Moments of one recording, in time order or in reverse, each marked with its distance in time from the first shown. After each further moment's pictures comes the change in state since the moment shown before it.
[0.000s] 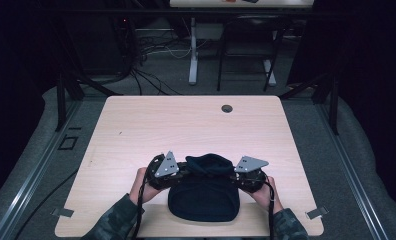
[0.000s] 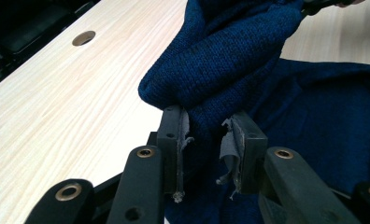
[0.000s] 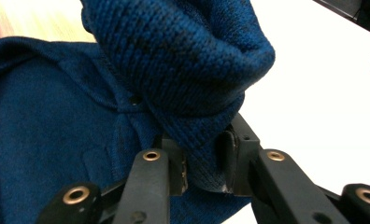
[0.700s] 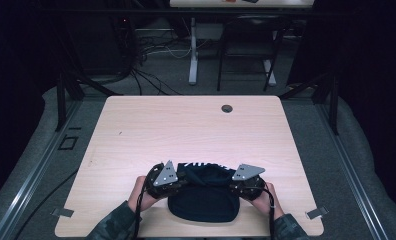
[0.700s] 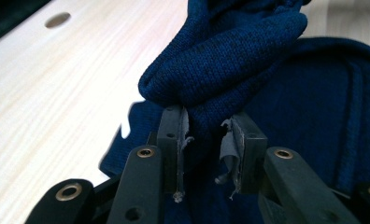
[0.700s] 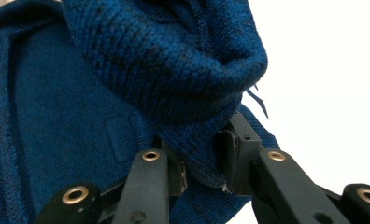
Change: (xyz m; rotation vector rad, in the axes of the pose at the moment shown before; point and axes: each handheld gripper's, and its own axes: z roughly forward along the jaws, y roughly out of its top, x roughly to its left) left arm -0.014 -0.019 0.001 0.035 -0.060 -0.013; right arm 0.014 -0.013 0.002 0.065 0.041 -0.025
